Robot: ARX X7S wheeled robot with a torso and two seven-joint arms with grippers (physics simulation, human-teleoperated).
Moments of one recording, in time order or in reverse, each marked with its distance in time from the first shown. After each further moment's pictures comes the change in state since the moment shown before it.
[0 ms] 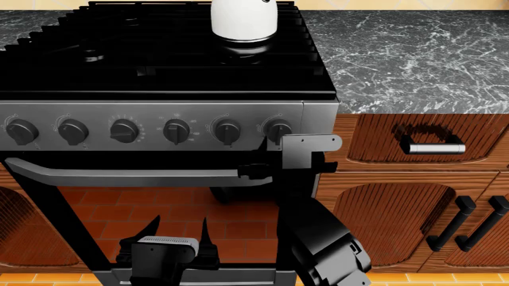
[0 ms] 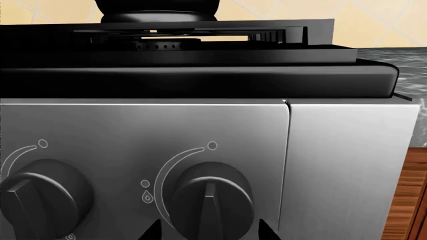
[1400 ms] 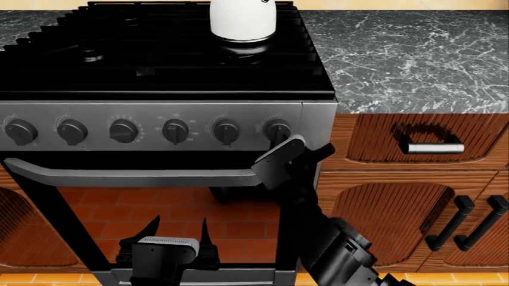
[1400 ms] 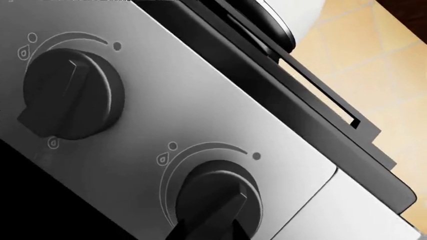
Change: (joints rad) left arm -0.005 -0.021 0.030 -0.004 -0.016 0.012 -0.030; right arm 0.107 0.150 -0.337 0.085 -0.352 0.035 -0.037
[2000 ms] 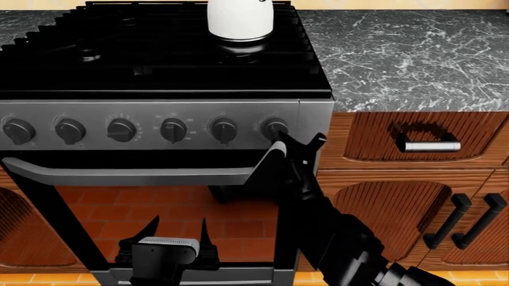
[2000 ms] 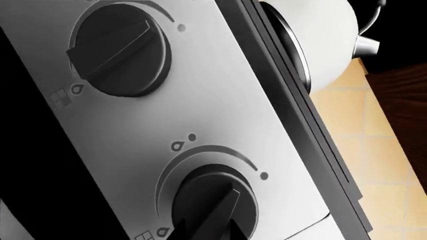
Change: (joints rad) left arm 0.000 -0.008 0.012 0.002 0.000 0.000 -0.019; right arm 0.086 0.057 -0.182 0.063 -0.226 0.020 -0.040
